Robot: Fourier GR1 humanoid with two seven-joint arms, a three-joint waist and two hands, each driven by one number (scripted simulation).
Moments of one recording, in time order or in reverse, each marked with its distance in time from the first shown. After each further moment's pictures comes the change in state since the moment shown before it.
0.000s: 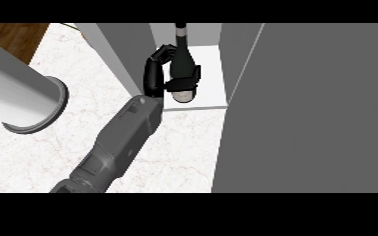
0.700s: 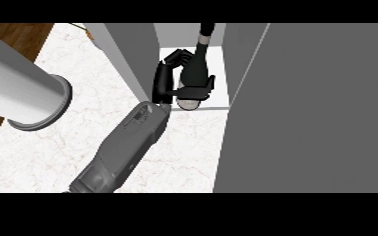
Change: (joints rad) left arm 0.090 0.000 -0.110 -0.236 -0.161 0.076 0.196; right arm 0.013 0.002 0.025 -0.012 0.033 -0.021 0.004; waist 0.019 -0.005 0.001
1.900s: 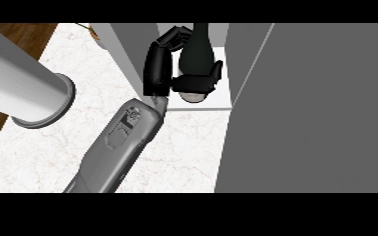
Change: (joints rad) left arm 0.082 0.008 0.088 -0.497 -0.209 -0.037 0.340; right arm 0.026 -0.029 -0.002 -0.044 0.033 -0.026 0.030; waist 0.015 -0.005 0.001
